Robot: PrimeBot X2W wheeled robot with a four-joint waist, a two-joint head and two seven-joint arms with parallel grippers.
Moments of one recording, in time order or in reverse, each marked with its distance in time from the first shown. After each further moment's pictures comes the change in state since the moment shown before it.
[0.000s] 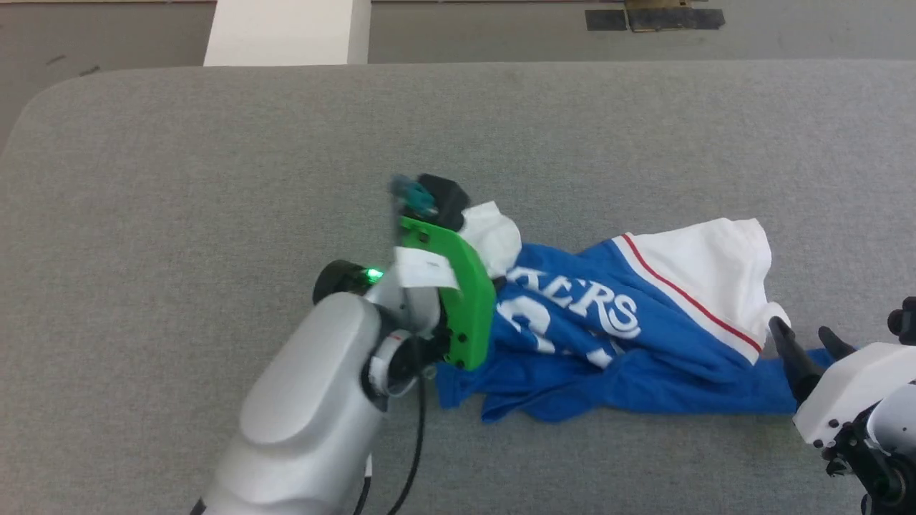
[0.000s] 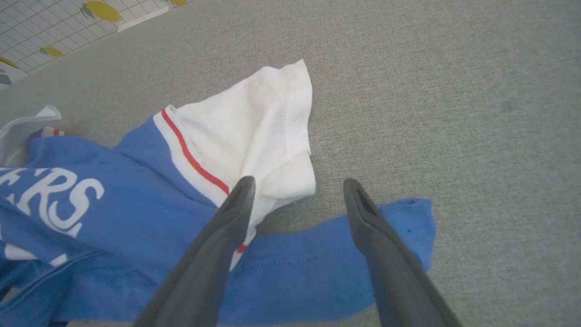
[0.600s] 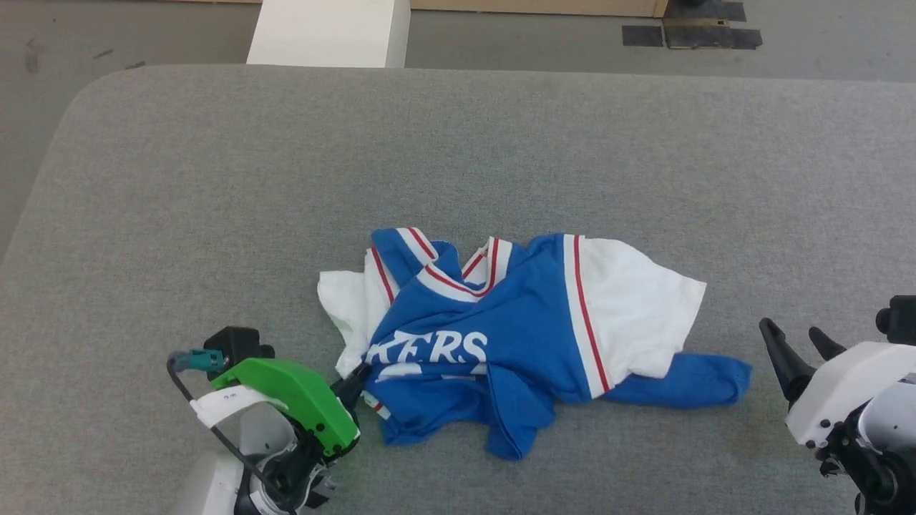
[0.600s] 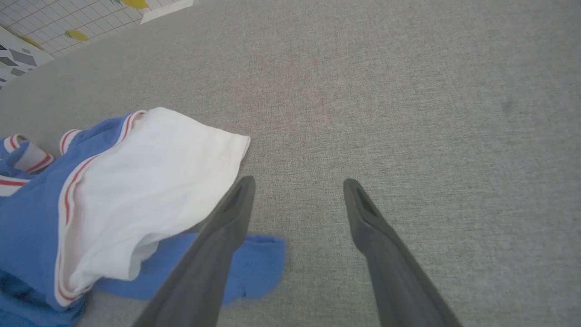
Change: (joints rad) left arm 0.461 0.030 0.370 -0.148 -0.224 0.198 -0.240; right arm -0.002 -0.005 0.021 0.008 -0.001 0.000 0.006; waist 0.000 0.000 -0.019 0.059
